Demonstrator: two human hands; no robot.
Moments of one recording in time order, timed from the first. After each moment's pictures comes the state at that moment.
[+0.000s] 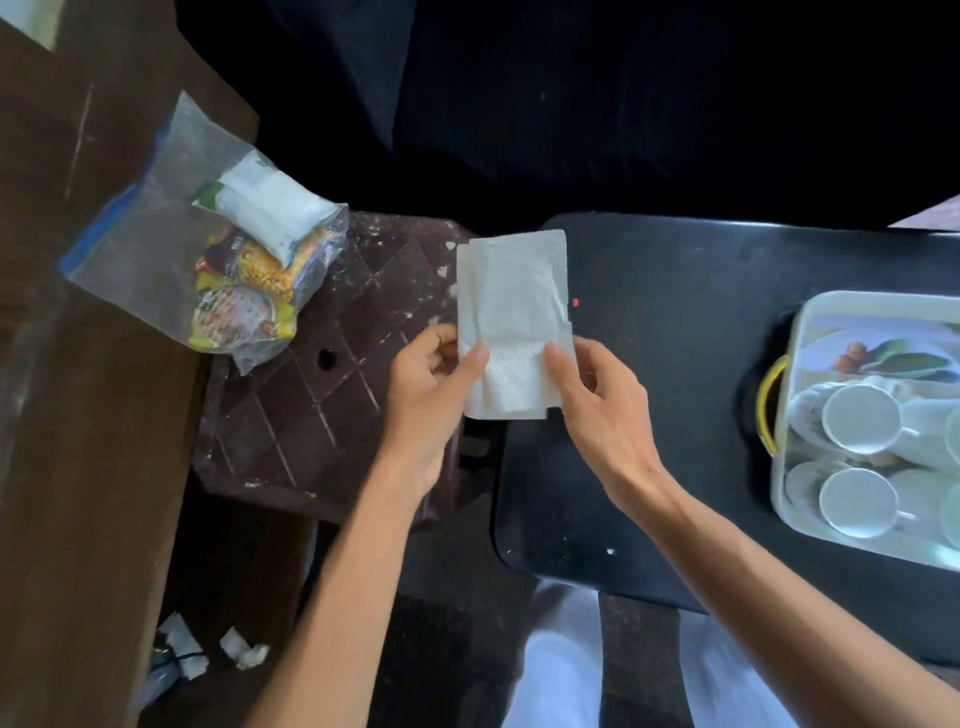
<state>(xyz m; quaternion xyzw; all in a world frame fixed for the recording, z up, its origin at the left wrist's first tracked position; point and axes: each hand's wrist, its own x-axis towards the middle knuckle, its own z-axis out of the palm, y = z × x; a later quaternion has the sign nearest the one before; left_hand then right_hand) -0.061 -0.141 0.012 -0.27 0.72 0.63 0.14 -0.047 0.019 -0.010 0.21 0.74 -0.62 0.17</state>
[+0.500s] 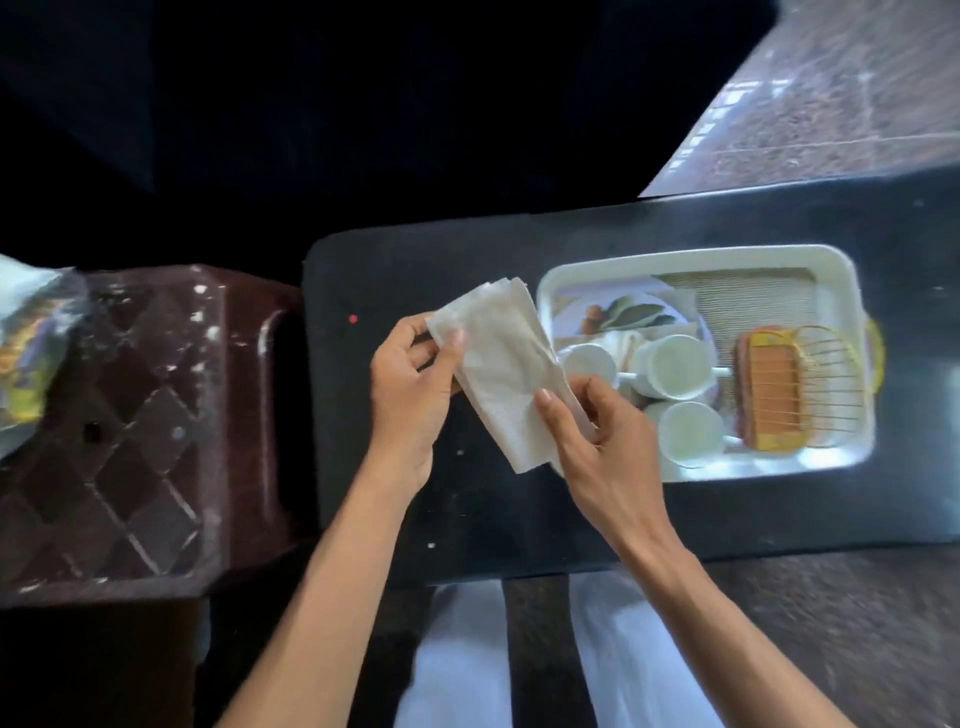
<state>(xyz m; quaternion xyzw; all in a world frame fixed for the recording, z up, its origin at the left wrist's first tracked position) -0.054 0.071 0.013 -0.23 0.69 0.66 0.20 0.031 0.214 0.016 0.28 0.78 -0.56 0.04</state>
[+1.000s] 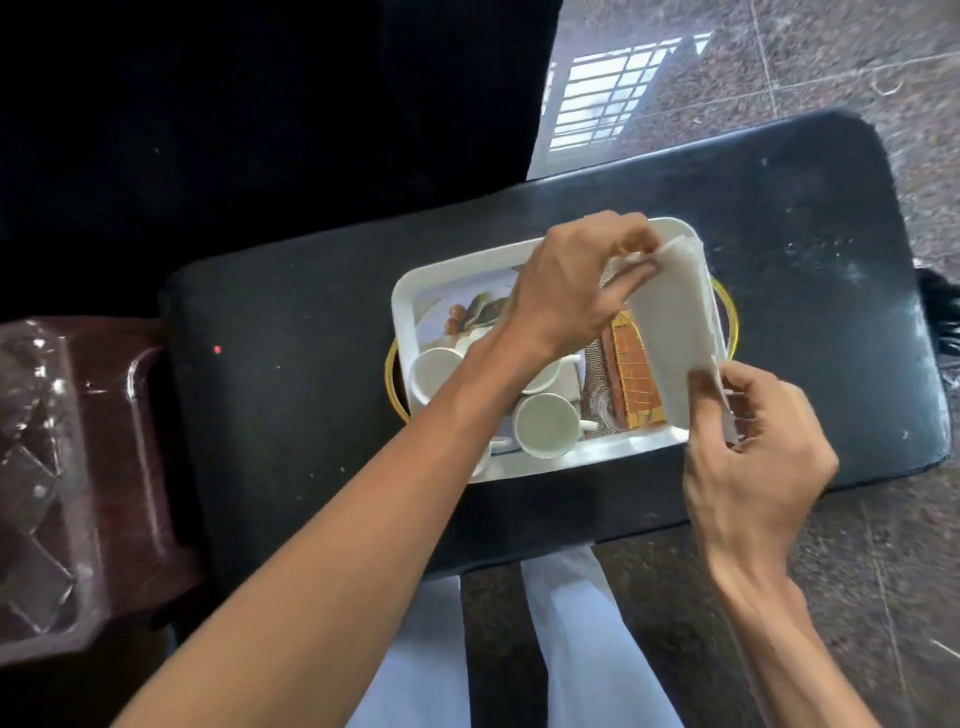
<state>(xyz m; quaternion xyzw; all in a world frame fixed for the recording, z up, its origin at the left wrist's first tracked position) -0.077 0.327 0.012 0.31 0.83 0.44 0.15 0.102 0.402 0.033 0.41 0.85 -0.30 -0.17</state>
